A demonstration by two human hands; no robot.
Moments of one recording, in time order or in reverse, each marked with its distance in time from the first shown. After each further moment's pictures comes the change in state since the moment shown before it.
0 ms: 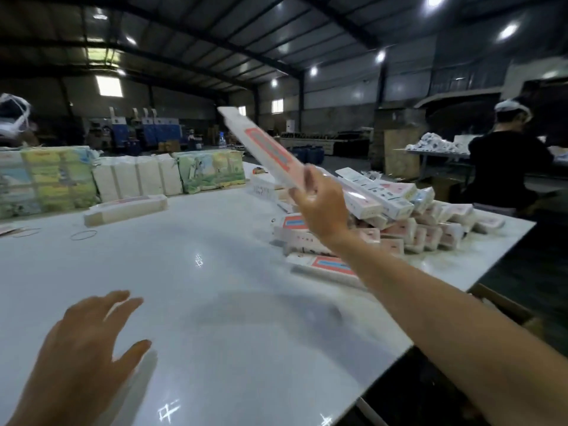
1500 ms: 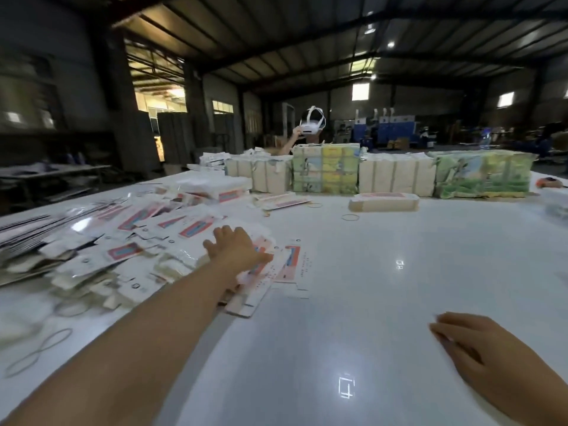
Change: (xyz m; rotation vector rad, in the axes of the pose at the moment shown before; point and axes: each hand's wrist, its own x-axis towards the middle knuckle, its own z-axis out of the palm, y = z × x) left_hand 0.006 -0.200 -0.101 0.409 -0.381 -1.062; right_hand -0.139 -0.063 0.136 -0.021 -0.877 -0.307
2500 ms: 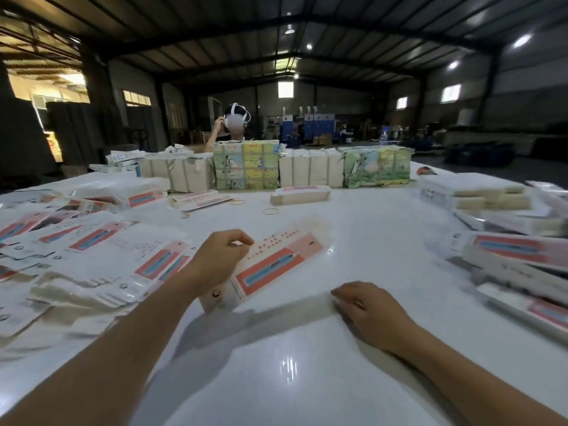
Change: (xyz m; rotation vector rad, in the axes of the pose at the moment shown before) left_hand -0.084 0.084 -0.011 -0.899 -0.177 0.458; right_hand 0.005 -0.008 -0.015 0.149 -0.063 0.072
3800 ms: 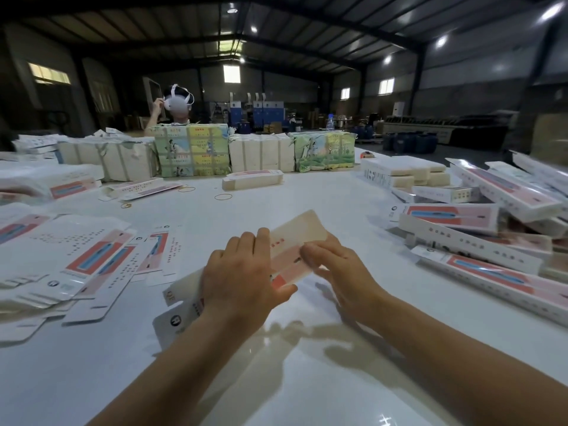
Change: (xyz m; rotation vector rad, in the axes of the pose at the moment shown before) left_hand -0.086 0.042 0.087 0.799 0.281 0.545; right_hand -0.025 -0.032 -0.017 1.010 0.179 0.212
